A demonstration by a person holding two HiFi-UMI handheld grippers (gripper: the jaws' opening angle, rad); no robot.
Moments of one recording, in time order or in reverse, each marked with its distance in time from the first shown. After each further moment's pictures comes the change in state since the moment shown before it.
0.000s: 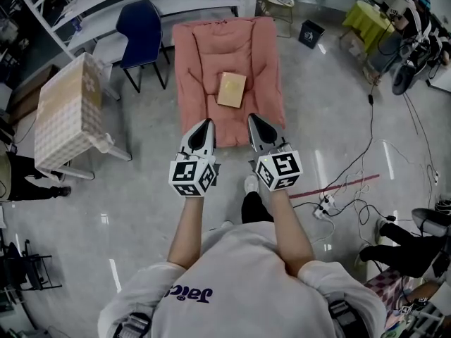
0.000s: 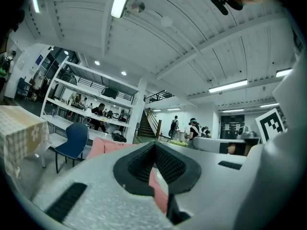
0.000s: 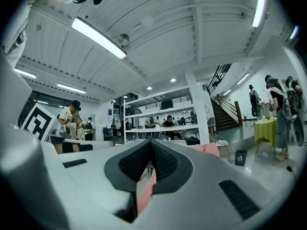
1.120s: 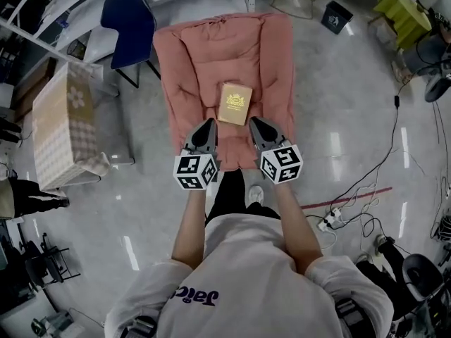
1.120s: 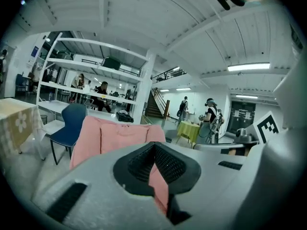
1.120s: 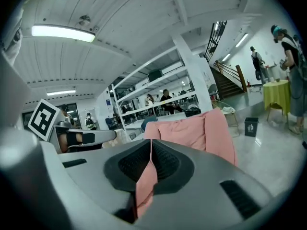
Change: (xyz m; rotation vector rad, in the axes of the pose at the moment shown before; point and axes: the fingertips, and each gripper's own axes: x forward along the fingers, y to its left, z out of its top) left arm 0.282 0.110 -0.106 -0.021 0.258 0.075; right arm 0.219 -0.211 -0.139 0.202 0.271 0.076
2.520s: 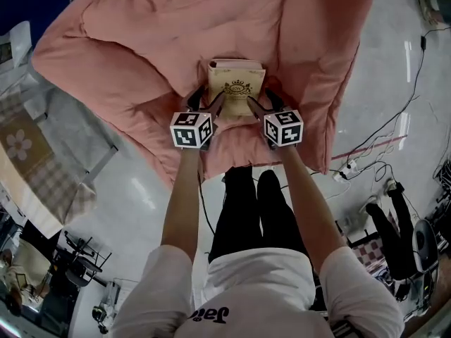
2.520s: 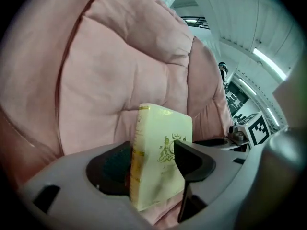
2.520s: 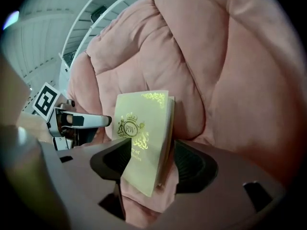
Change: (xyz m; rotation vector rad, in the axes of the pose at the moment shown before) left arm 0.291 0.179 -0.338 -0.164 0.663 -0.208; right arm 0.228 -0.222 -0.347 0.335 0.546 -0.207
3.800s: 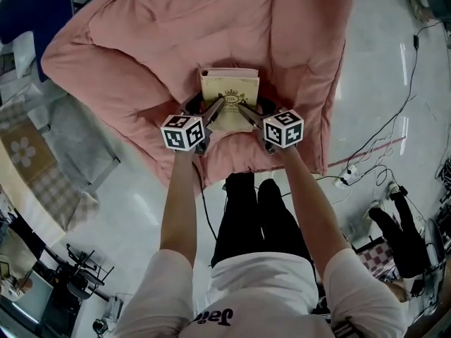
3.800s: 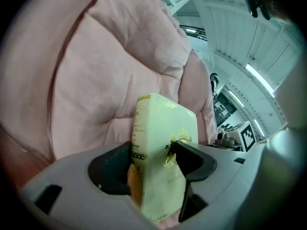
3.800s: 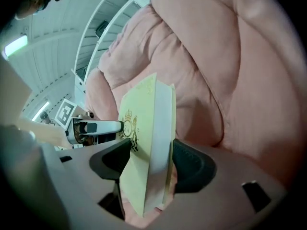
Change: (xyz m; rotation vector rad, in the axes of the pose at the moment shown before) left arm -0.010 -0.014 0.018 -0.059 -0.049 -0.150; right arm -0.011 0.033 0.023 0.047 -0.065 0.203
